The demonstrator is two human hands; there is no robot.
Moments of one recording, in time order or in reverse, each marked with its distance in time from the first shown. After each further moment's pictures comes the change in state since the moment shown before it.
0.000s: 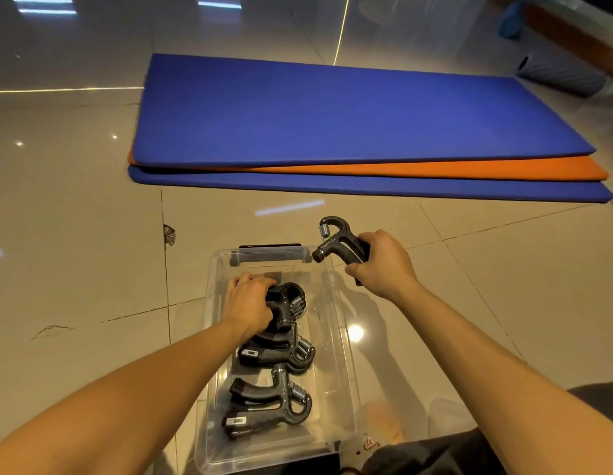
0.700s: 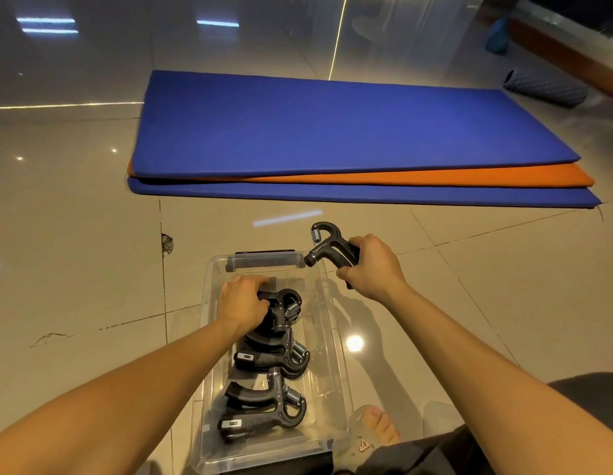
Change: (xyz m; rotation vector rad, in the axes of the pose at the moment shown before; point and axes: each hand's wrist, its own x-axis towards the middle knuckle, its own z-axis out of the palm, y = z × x) left_hand -0.001 0.009 -0.017 -0.206 0.053 -0.102; right_hand -0.002 0.000 -0.003 0.000 0.021 -0.007
